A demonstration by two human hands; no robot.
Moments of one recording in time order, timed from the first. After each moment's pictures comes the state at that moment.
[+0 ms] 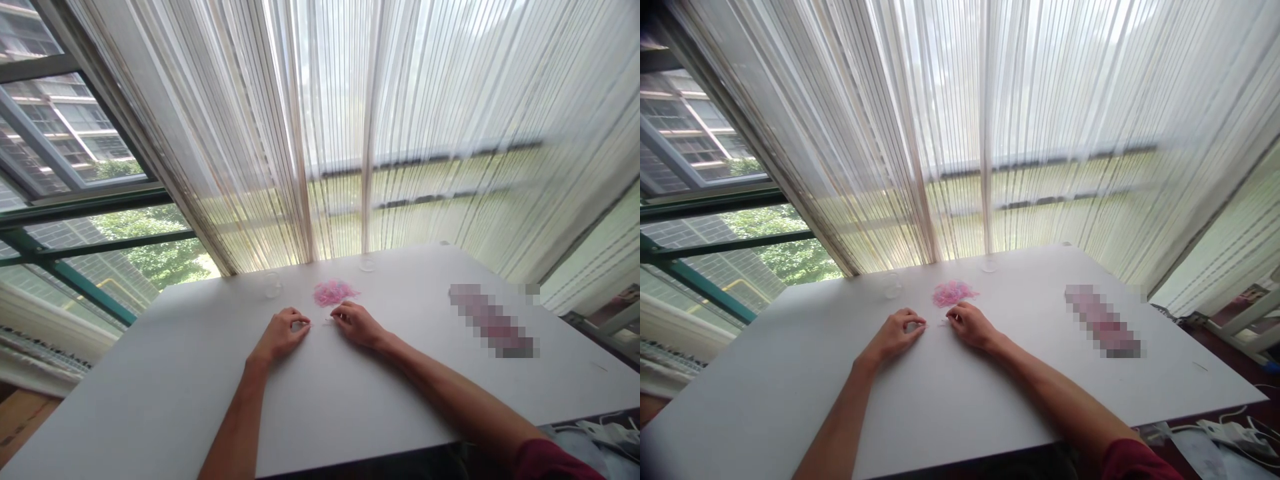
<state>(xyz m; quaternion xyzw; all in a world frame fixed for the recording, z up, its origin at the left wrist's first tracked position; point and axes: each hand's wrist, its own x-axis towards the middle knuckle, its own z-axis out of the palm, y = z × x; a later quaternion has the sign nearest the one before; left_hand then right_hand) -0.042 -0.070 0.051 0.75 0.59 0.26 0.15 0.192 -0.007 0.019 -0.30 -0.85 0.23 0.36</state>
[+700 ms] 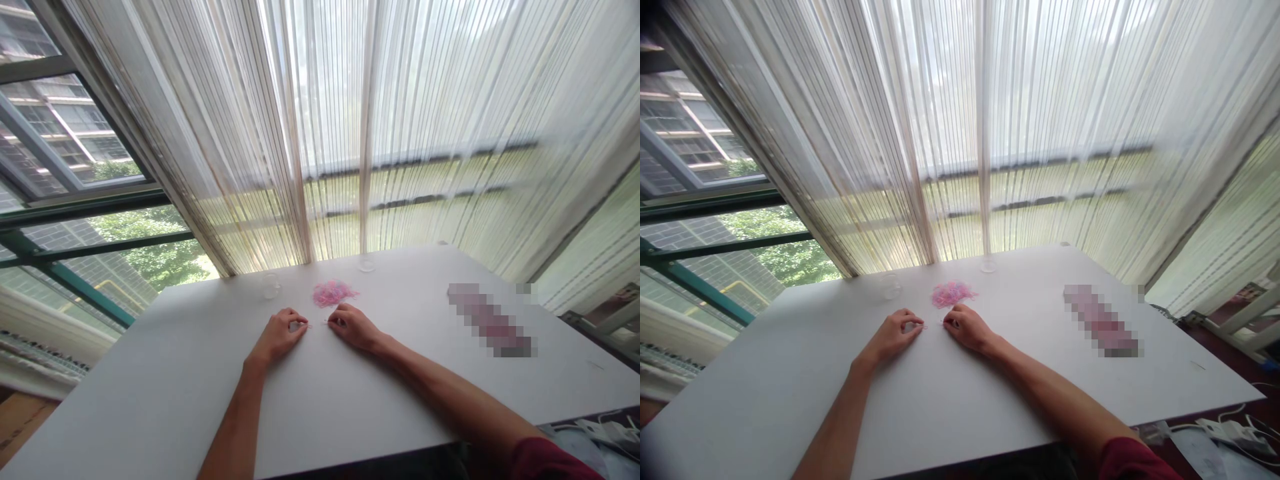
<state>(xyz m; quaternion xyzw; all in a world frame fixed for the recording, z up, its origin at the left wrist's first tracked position) -0.045 -0.070 0.048 0.75 0.59 0.26 0.14 0.188 -0.011 0.020 -0.32 -0.87 0.22 0.32</state>
